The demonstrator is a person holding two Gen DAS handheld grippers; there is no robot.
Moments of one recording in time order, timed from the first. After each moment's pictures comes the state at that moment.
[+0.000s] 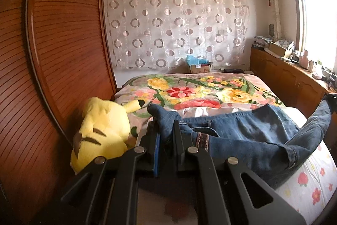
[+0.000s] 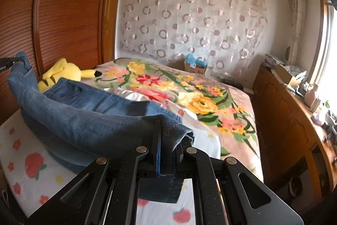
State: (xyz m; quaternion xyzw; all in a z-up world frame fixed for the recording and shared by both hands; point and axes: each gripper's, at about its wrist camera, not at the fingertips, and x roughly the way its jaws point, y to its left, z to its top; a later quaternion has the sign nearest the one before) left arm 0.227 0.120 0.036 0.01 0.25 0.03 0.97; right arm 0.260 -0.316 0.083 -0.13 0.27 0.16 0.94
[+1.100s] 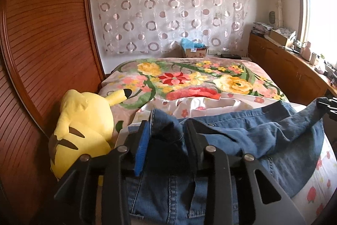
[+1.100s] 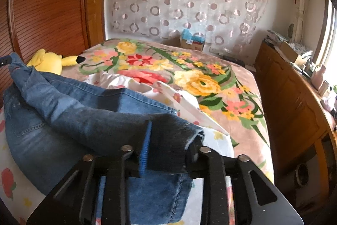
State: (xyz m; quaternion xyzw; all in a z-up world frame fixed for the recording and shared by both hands) left arm 0.319 0.107 0.003 0.01 0.31 0.01 0.95; right arm 0.373 -0.314 0.018 -0.11 0.35 0.14 0.92
